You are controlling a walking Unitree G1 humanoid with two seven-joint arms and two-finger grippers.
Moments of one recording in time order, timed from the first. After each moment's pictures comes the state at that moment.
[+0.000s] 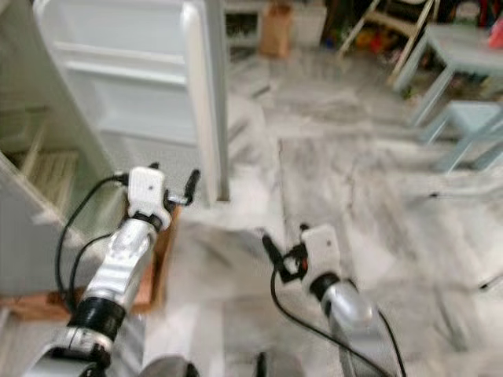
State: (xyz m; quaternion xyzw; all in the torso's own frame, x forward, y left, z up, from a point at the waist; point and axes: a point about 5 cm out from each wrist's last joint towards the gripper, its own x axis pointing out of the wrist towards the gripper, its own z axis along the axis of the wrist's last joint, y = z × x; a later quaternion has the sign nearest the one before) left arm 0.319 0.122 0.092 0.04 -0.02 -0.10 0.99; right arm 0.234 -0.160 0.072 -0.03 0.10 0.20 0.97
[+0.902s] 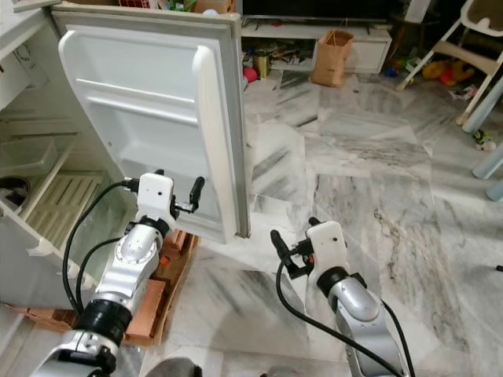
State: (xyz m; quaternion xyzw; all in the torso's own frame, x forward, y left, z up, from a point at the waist) left arm 0.321 0.109 0.092 0.07 -0.01 -0.12 0.99; right arm 0.236 -0.166 0.070 -0.05 0.09 0.18 0.98
